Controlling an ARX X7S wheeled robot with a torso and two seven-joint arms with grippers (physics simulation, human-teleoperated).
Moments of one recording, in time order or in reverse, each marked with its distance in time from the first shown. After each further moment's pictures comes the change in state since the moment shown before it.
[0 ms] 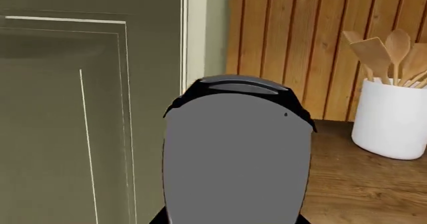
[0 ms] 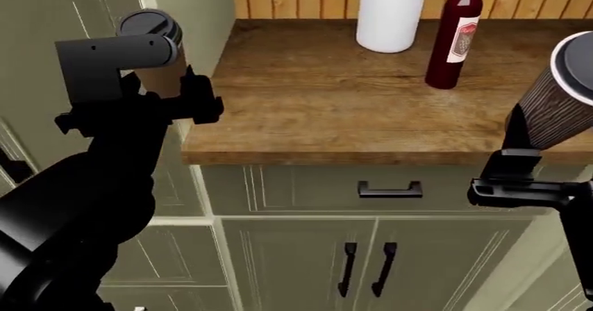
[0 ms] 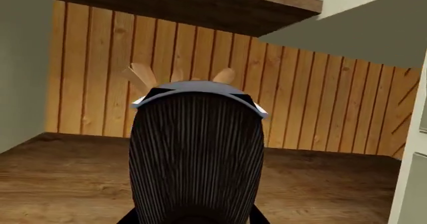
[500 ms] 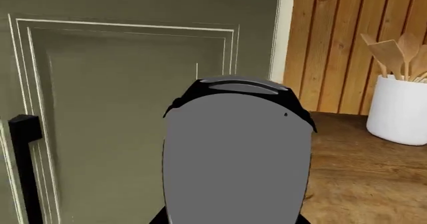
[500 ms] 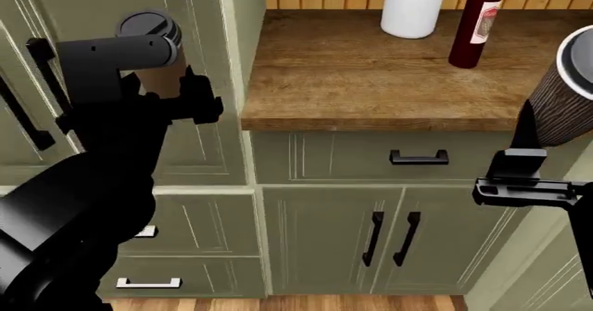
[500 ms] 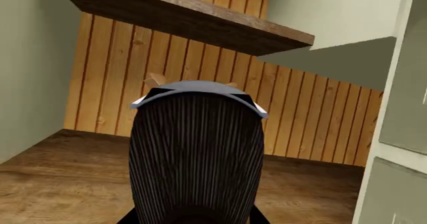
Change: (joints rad) left arm 0.003 -0.007 0.005 -0.008 -0.012 0.015 -0.010; right arm -0.017 0.181 -0.182 -0.016 -0.074 -0.193 0.065
